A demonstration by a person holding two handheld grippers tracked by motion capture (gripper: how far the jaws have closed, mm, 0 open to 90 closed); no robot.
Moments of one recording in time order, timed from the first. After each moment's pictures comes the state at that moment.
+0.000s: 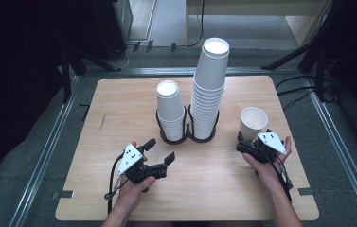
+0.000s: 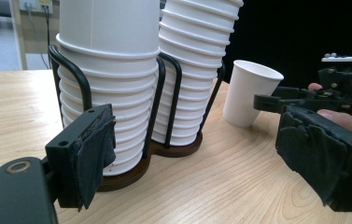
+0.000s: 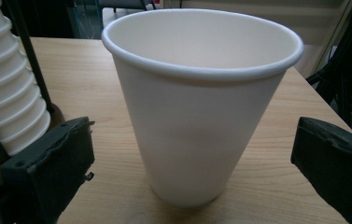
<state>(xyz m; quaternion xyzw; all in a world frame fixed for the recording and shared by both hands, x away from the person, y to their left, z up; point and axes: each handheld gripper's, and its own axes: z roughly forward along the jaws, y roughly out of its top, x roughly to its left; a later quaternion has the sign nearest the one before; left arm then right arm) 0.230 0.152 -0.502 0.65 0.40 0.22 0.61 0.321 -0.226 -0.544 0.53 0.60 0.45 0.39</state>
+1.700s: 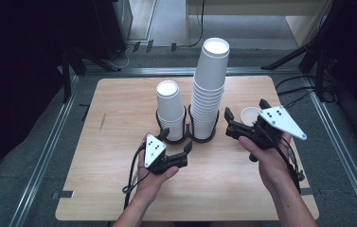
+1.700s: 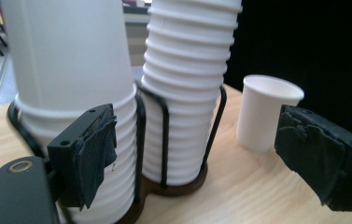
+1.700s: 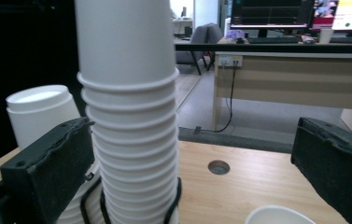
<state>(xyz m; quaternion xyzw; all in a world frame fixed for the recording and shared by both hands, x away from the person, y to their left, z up) 0.248 0.092 -0.473 0.64 0.40 0.29 0.59 0.273 -0.169 -0.368 0.44 0.60 0.56 0.37</state>
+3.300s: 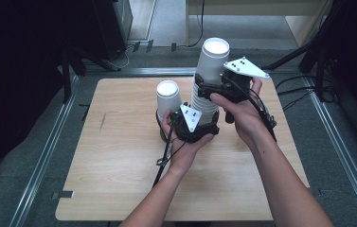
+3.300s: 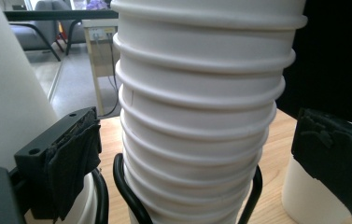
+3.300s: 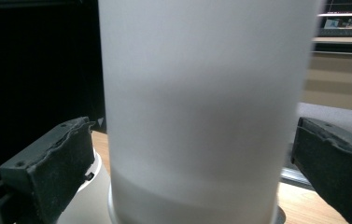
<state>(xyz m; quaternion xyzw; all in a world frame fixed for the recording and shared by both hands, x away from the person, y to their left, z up) 0.326 0.010 -0.449 0.63 0.45 0.37 0.52 0.361 -0.108 -0.323 0.41 0.65 0.57 0.31</state>
